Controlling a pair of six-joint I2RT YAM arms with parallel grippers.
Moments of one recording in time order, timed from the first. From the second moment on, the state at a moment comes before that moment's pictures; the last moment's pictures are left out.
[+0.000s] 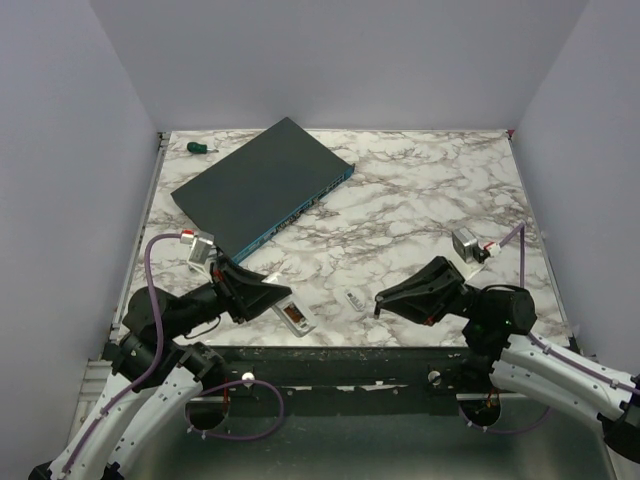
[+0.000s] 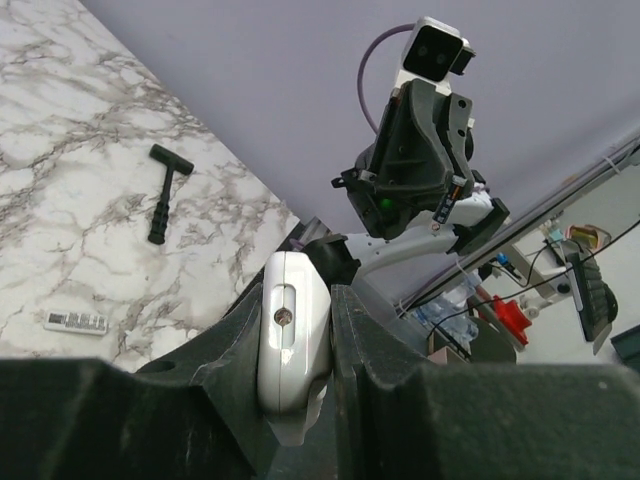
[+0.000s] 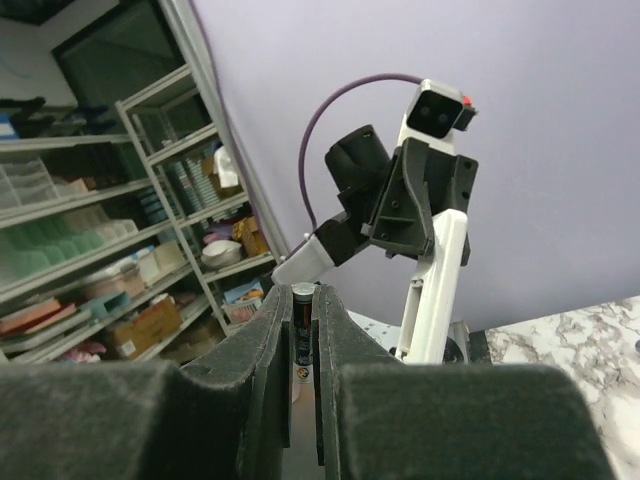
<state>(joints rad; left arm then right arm) -0.59 0.25 0.60 -0.16 0.51 -0.85 0.88 0.63 0.33 1.02 -0.52 0.89</state>
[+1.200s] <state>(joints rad) -0.59 0.29 0.60 -0.05 0.59 -0.85 0.88 0.58 0.46 0.58 -0.98 -0.05</state>
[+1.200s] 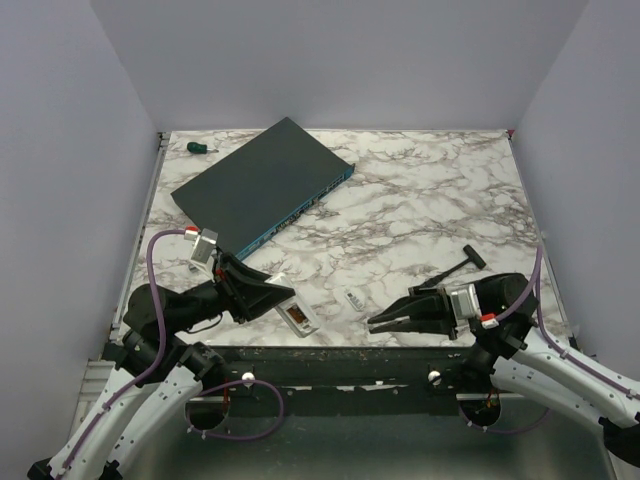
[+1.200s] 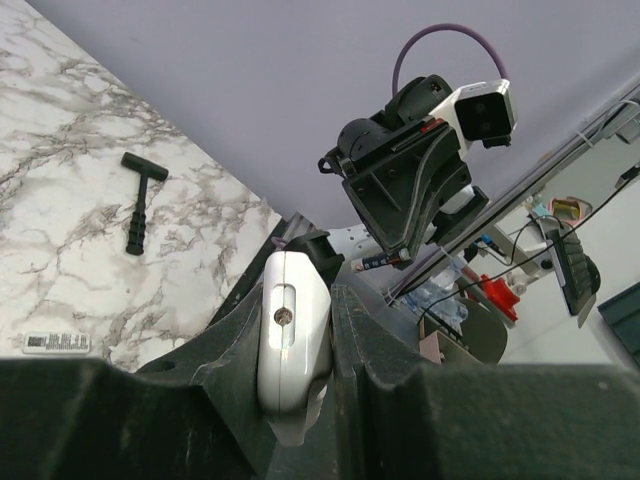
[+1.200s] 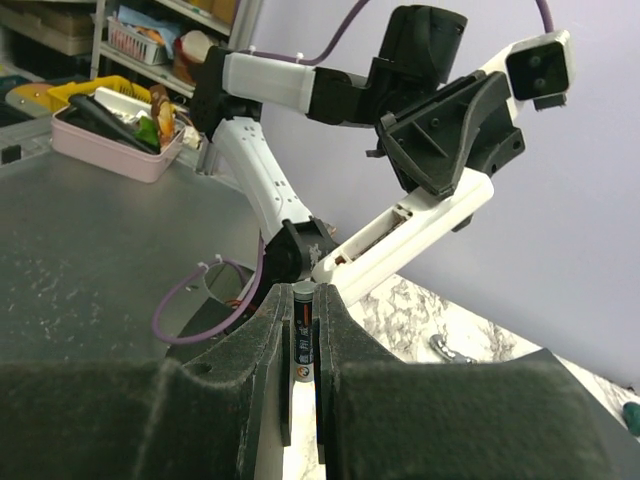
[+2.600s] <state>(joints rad) -0.59 0.21 0.60 0.01 0.65 -0.82 0.88 1.06 0.69 -0.20 0.31 0.44</state>
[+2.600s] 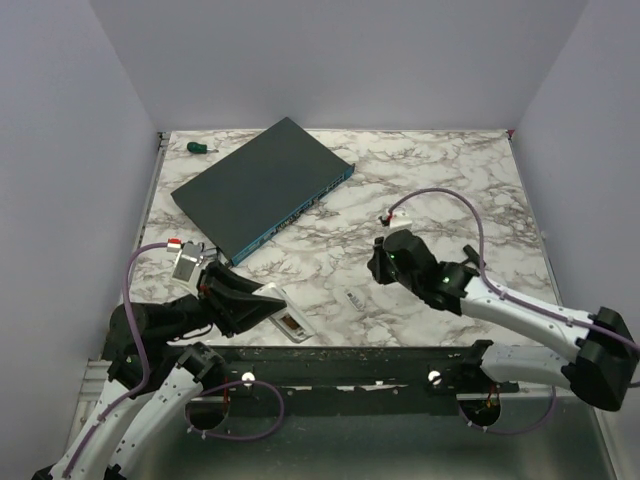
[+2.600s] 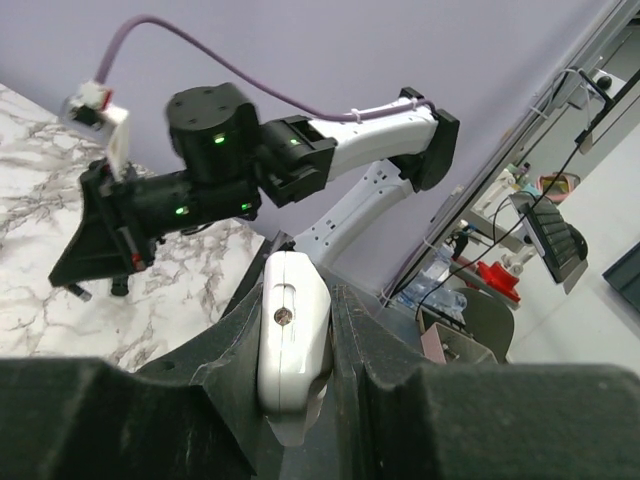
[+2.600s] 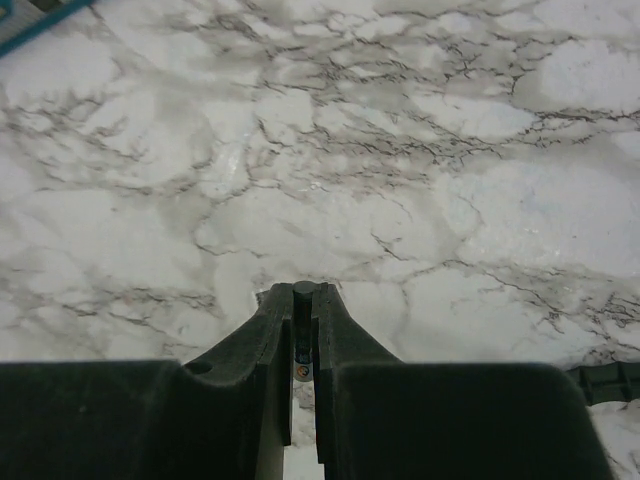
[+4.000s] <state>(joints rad) -0.59 0.19 0.60 -0.11 0.62 -0.77 0.90 1.55 0.81 -0.40 0.34 0.59</state>
